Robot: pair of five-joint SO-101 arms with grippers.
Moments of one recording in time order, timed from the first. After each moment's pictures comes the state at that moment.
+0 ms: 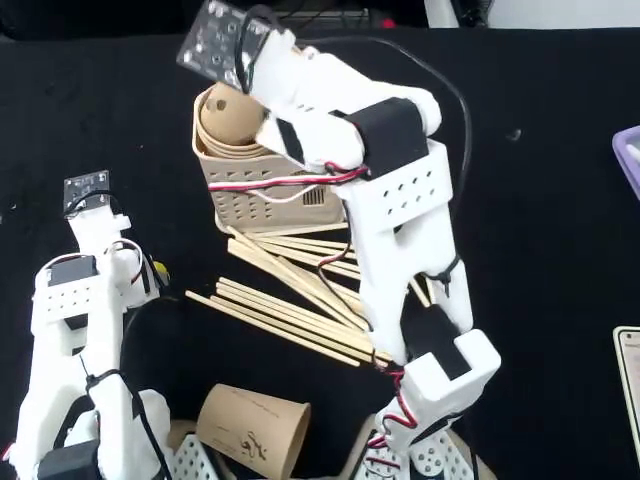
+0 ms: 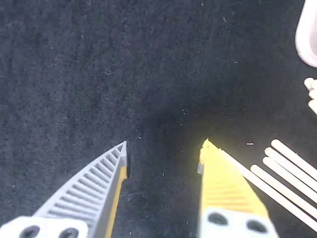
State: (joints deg) left arm -21.8 -34.2 57.7 52.8 -2.5; right arm -27.0 10.8 -53.5 92.1 36.8
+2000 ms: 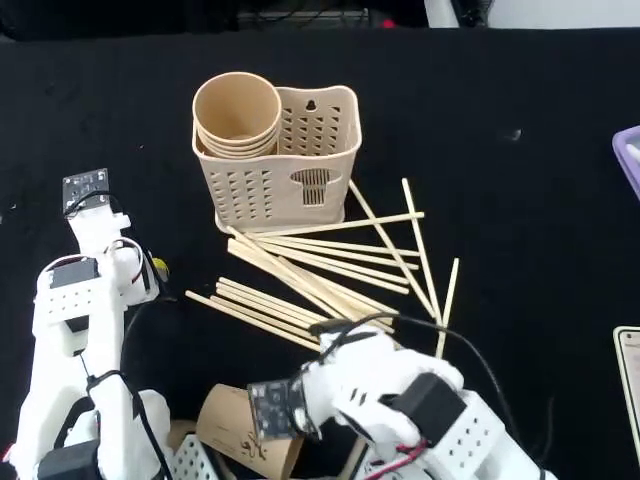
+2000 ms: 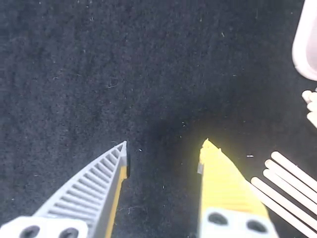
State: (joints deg) left arm -21.8 -34.2 59.2 48.4 -2.6; right arm -46.6 -86.0 74.5 82.5 57.9
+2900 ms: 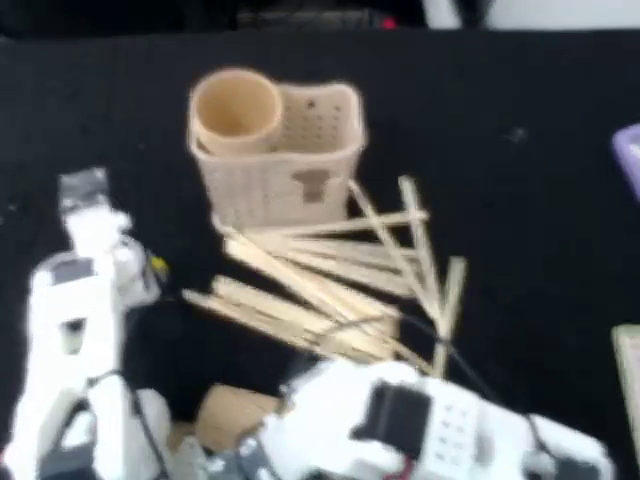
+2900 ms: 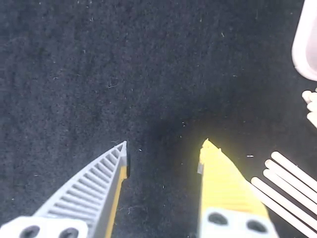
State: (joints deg) left arm -21.8 -34.2 59.2 48.4 -2.6; right arm -72.5 -63.3 50.8 96.3 48.1
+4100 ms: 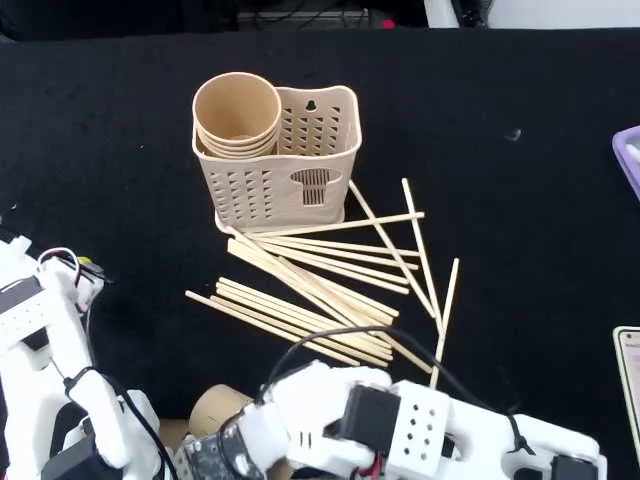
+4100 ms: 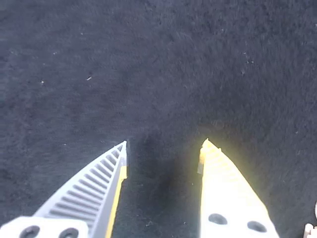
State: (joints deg) left arm -40.3 -34.2 58.8 48.4 23.2; right arm -71.4 -62.5 65.2 73.4 41.5
